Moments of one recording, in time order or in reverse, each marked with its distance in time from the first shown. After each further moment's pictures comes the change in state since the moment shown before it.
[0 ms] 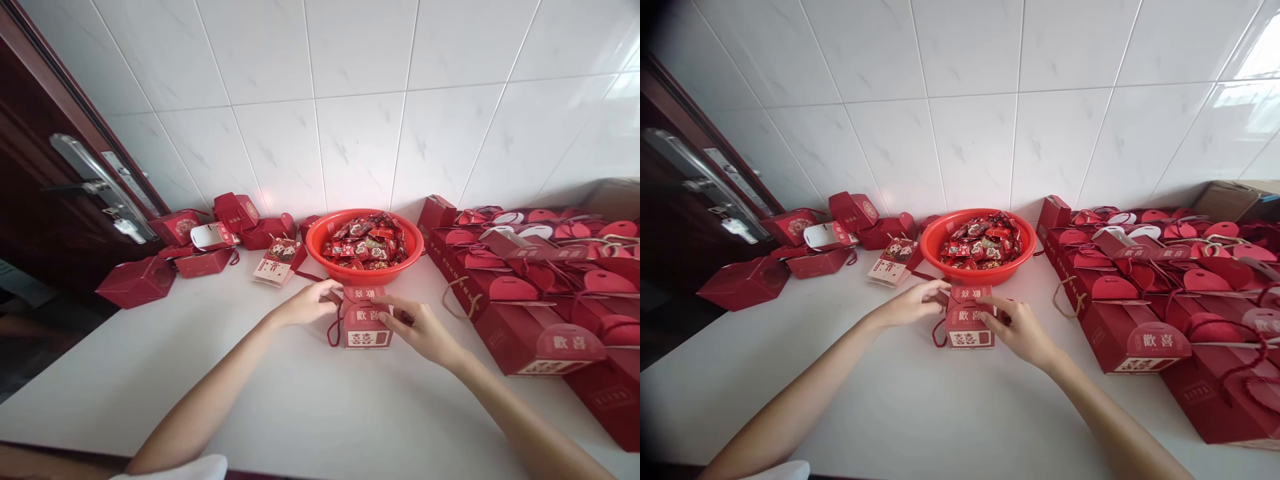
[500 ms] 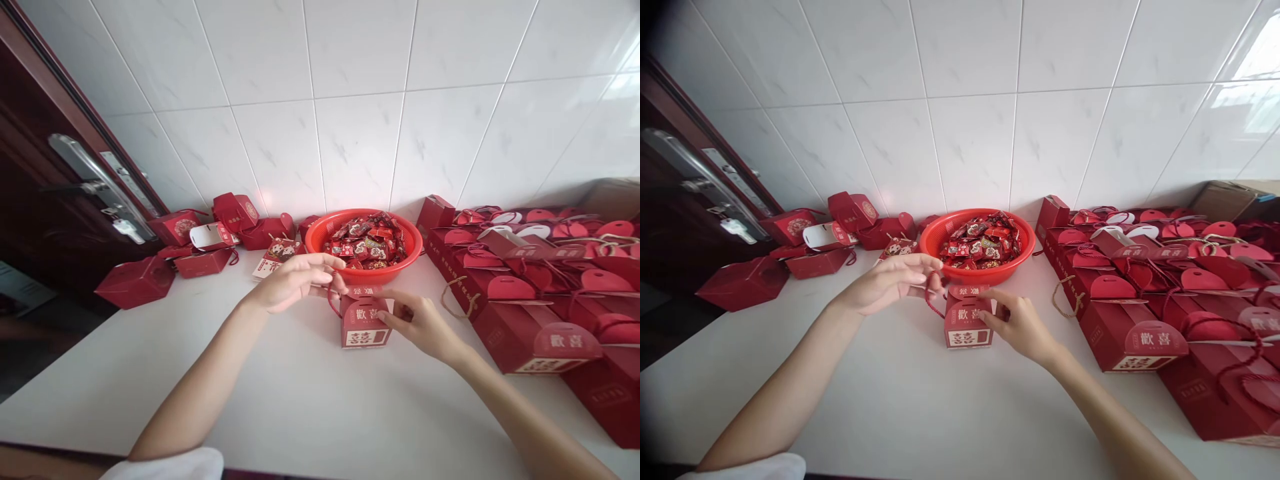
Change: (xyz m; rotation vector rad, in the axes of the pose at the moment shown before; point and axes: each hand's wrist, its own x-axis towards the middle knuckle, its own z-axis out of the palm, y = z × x) left_hand -0.026 0.063 -0.027 -0.519 -0.078 0.144; right_hand 0.002 -0.006 -0.006 -0.047 0.033 0.017
